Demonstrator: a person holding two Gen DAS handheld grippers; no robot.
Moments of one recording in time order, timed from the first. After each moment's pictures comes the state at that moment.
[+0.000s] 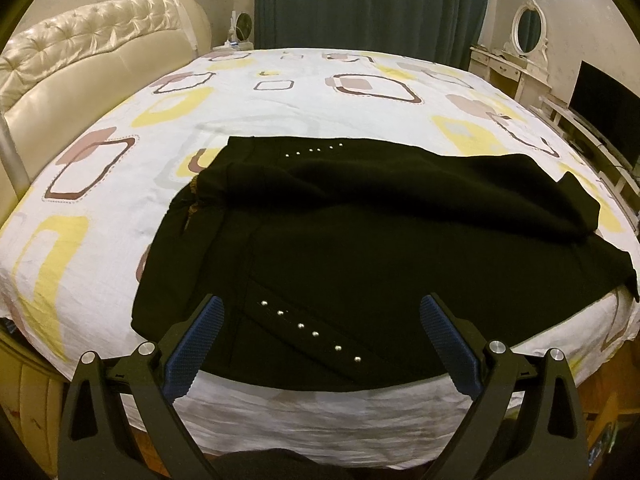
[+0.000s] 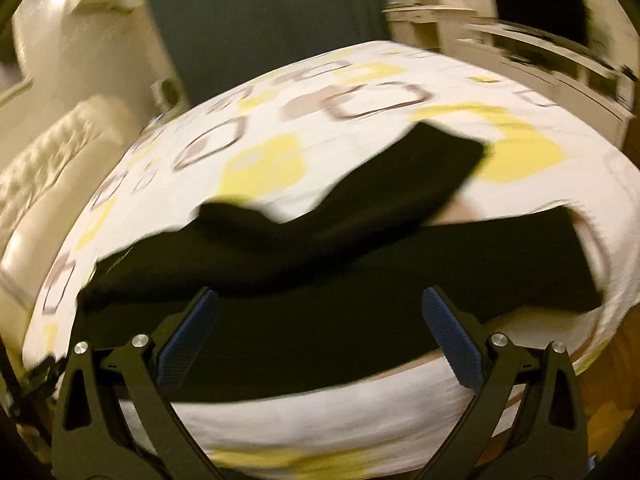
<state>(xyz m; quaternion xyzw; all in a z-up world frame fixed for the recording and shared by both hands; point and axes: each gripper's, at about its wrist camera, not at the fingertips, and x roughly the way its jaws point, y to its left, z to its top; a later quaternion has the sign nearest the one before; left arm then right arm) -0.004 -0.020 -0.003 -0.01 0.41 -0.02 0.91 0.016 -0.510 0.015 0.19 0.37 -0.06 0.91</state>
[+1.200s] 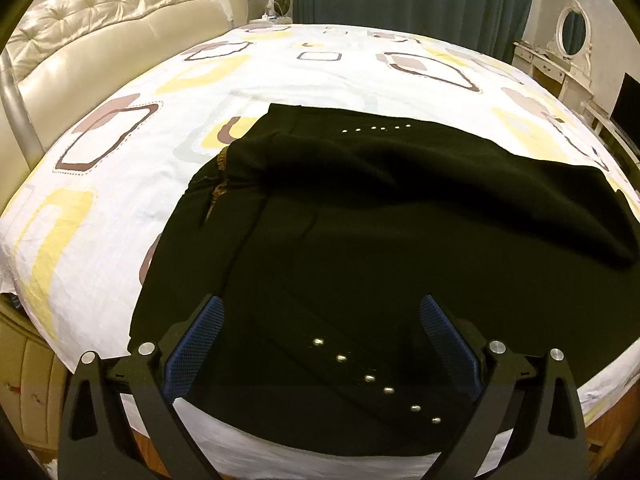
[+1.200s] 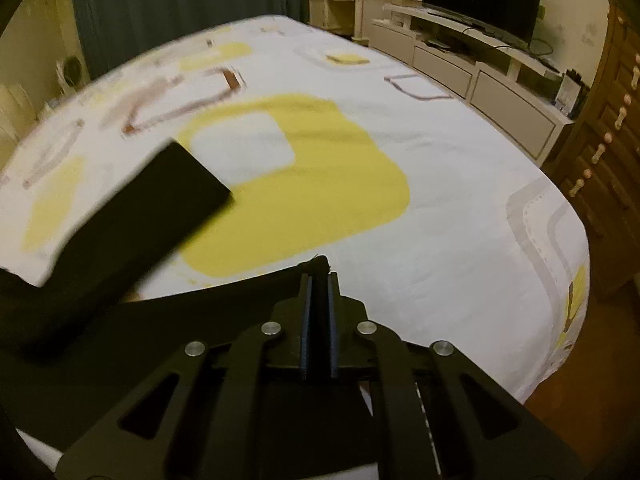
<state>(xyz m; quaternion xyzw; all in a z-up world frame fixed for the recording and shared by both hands) 0.045 0.015 -0.039 -0.03 0.45 0.05 0.89 0.100 -0.720 -0.066 0.11 0.47 -0.20 0.86</state>
